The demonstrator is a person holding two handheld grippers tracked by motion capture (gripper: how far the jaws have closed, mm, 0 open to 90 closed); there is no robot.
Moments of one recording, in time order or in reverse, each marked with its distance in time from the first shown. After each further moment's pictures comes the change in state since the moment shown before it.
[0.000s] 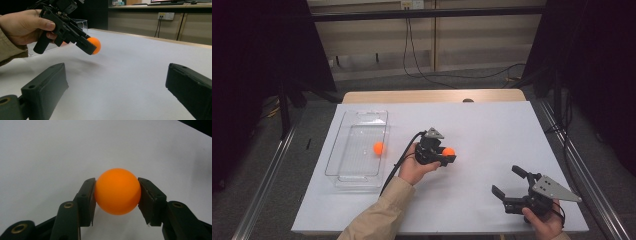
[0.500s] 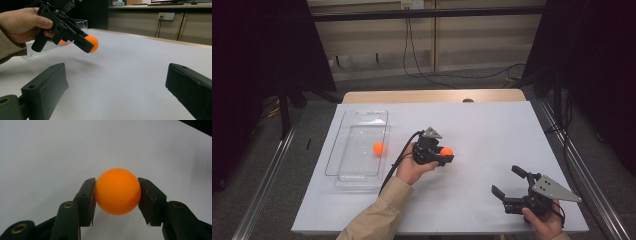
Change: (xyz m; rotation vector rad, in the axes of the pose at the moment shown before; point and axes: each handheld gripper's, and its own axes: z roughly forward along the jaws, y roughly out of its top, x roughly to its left) left arm 0.001 0.000 -0.008 0.003 0.007 0.003; right arm 0.001 0.000 0.000 -0.002 0.001 0.000
